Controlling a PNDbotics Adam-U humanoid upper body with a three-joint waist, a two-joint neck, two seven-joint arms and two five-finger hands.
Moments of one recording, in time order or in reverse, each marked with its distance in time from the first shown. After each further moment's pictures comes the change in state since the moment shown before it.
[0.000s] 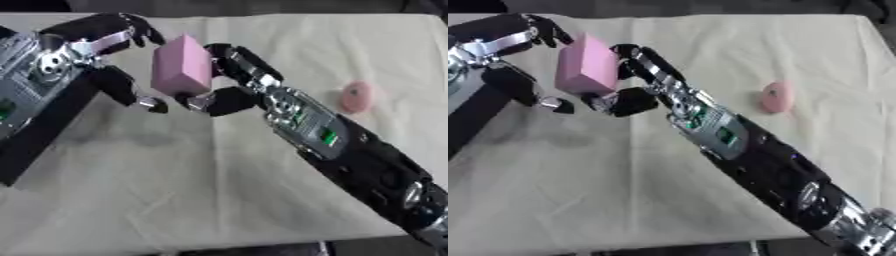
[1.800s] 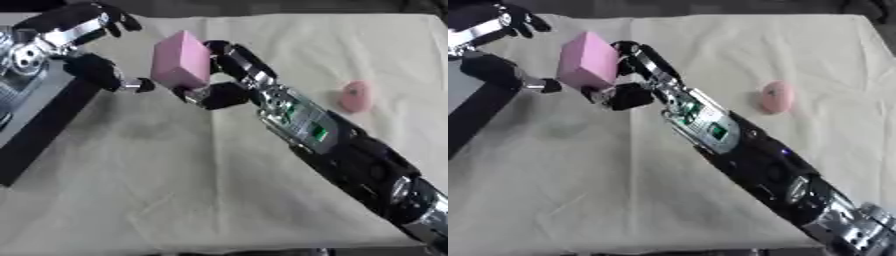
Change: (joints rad) left arm 0.007 0.023 0.031 0.035 0.021 0.035 0.064; right arm -0.026 0.028 -0.012 0.070 0.008 -0.011 -0.033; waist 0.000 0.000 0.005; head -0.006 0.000
